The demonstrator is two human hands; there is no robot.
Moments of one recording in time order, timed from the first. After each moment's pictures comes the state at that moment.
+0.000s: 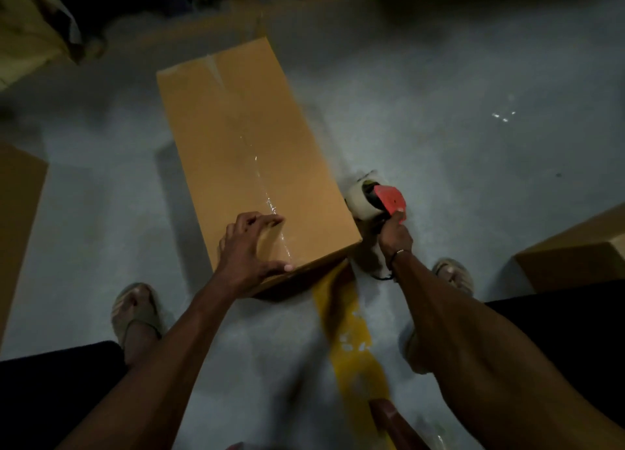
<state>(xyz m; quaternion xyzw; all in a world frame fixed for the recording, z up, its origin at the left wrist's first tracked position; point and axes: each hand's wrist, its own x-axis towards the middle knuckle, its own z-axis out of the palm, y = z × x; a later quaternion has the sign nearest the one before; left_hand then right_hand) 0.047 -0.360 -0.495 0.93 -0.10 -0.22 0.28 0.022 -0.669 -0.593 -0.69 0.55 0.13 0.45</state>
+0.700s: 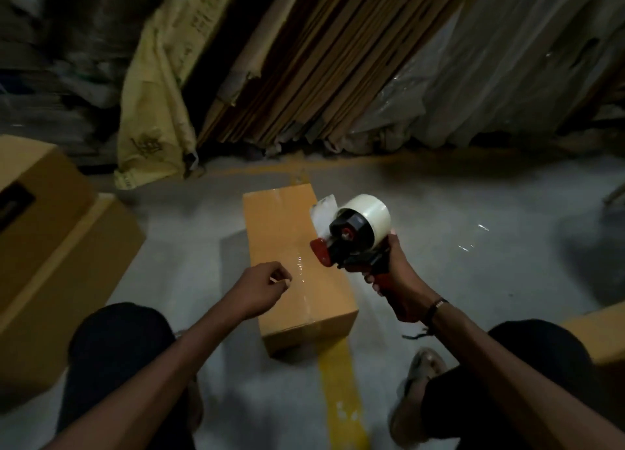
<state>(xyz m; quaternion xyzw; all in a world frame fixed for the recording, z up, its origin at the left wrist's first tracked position) -0.017 -0.333 -0.237 0.91 -0.07 -0.20 0.36 -0.039 -0.614 -0.241 -0.66 0.19 0.14 0.71</state>
